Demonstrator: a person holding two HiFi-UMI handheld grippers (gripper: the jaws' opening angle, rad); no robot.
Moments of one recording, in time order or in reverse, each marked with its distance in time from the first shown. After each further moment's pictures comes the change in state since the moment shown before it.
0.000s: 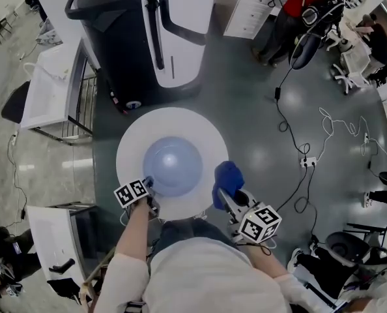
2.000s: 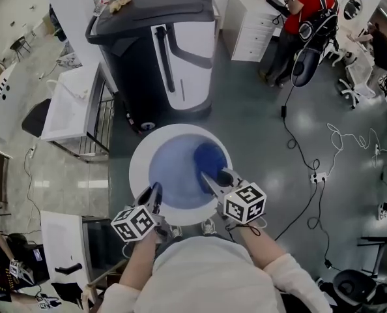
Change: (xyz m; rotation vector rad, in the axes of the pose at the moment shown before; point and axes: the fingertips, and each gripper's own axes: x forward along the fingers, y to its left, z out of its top) left arm -0.193 -0.167 0.016 0.274 -0.379 -0.283; right arm 0.042 0.066 0.054 -0.236 -0.055 0.168
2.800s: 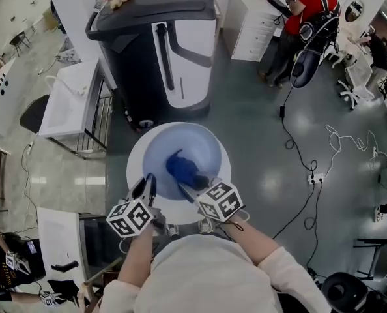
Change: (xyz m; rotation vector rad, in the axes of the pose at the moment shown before) left arm 0.003 -0.006 0.032 0.050 -0.083 0.034; right arm 0.041 0.047 -0.050 -0.140 0.326 0.134
